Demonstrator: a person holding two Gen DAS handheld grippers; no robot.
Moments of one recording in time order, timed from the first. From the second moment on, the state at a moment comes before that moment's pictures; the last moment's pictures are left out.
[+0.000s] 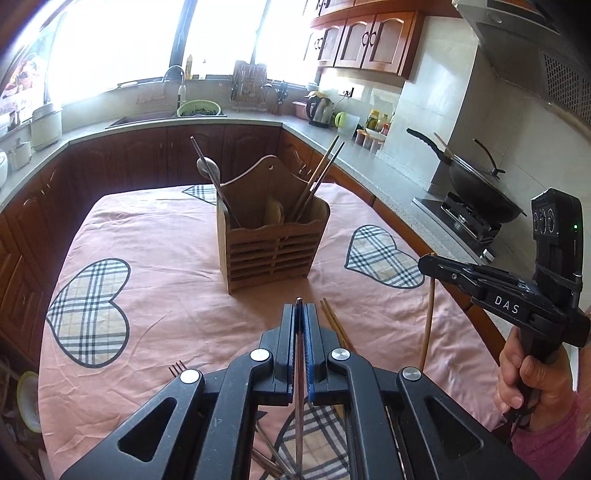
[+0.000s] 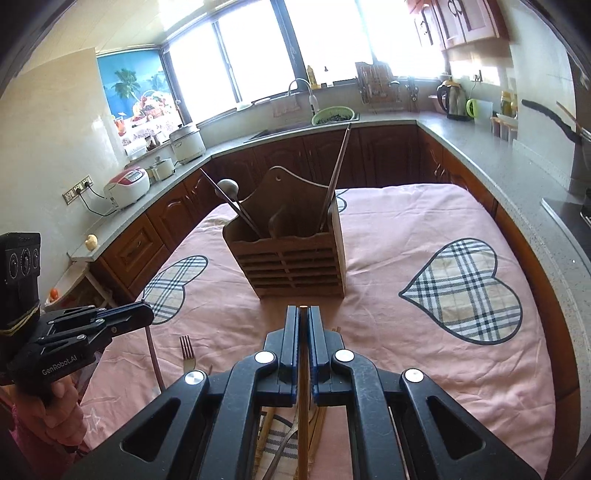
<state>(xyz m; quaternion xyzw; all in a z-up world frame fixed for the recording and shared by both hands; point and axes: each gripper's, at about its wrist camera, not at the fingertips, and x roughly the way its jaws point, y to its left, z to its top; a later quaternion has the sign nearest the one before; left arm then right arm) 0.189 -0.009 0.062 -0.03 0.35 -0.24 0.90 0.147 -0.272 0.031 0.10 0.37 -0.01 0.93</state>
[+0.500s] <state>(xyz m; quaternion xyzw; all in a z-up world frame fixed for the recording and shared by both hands) 0.159 0.023 0.079 -0.06 0.31 -0.24 0.92 0.123 -0.258 0.075 0.09 0.30 -0.02 0.95</state>
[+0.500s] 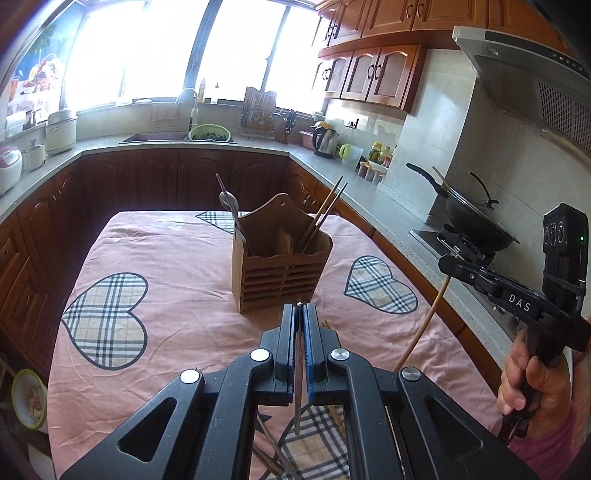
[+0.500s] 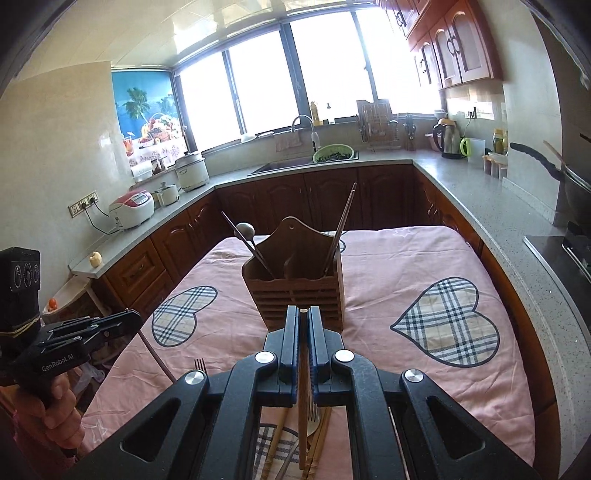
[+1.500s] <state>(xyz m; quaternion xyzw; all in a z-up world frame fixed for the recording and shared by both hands) 0.235 0.036 0.148 -0.10 0.13 -0.21 0.96 0.206 -0.302 0.151 0.15 0.13 -0.05 0.98</state>
